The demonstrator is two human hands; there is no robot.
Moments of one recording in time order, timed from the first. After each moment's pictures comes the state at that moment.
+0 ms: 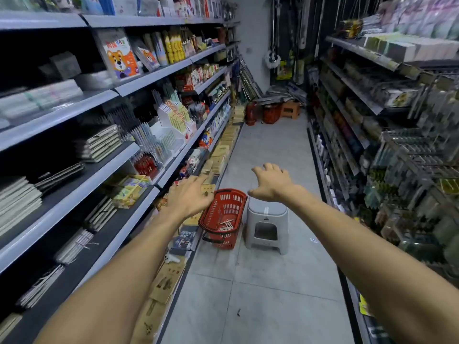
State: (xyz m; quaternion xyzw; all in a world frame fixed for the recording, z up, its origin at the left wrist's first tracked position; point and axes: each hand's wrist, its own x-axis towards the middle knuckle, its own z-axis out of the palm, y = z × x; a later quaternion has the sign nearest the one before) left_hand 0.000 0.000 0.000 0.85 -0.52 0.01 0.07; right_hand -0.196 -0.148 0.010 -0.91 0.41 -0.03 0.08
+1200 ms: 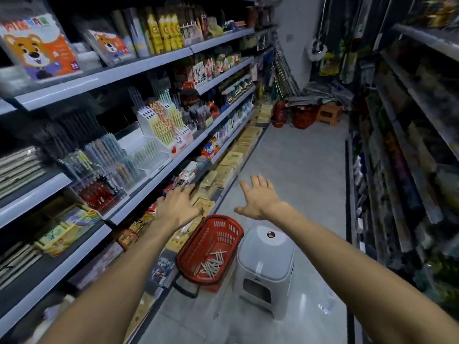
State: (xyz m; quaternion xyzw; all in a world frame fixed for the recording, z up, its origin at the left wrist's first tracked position) left_hand 0.134 -0.405 -0.069 0.93 -0.37 -0.02 0.04; right_hand -0.029 -0.594 -0.069 -0.96 0.26 0.05 0.07
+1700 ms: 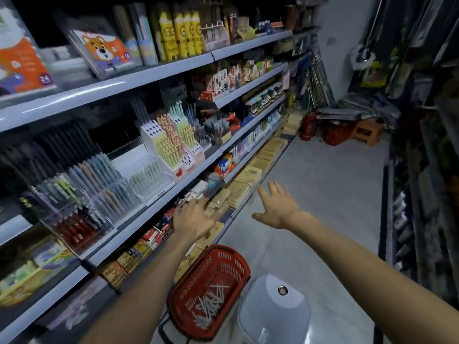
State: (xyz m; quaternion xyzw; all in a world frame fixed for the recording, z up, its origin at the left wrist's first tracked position) left_hand 0.281 -0.596 -0.090 0.95 -0.29 -0.06 0.09; right_hand 0.145 -0.810 -0.065 -0.98 0.20 0.06 0.07
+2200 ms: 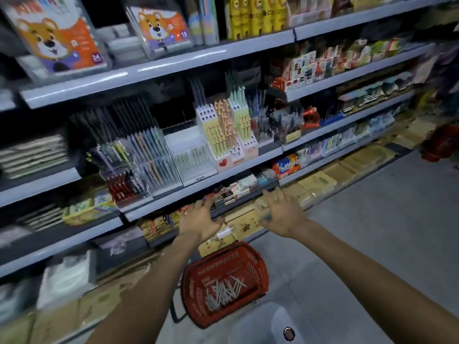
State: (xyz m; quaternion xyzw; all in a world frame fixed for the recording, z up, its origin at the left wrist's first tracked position) left_hand 0.307 -0.666 -0.120 1.00 -0.05 -0.07 0.05; right_hand 0.283 -0.919 -0.110 -0.99 -0.02 0.11 0.09
